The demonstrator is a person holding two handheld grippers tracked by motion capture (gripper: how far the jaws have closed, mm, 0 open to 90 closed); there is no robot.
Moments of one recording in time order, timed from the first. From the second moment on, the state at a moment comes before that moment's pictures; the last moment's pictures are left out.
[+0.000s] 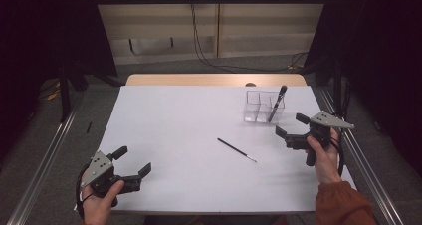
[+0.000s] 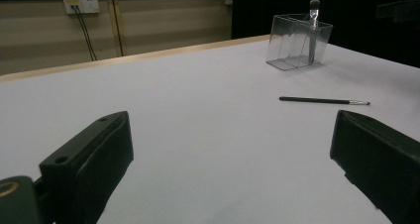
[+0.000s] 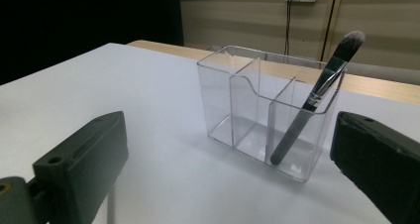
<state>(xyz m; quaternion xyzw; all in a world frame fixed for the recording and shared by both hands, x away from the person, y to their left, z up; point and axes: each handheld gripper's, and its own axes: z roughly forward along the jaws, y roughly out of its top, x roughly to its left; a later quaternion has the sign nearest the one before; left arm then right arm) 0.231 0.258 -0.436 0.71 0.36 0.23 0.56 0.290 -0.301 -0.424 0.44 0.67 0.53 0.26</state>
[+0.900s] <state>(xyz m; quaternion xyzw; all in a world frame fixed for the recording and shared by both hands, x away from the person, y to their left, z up) 0.231 0.262 -0.435 0.70 0.36 0.23 0.57 0.228 -0.298 -0.437 0.44 0.67 0.54 0.25</state>
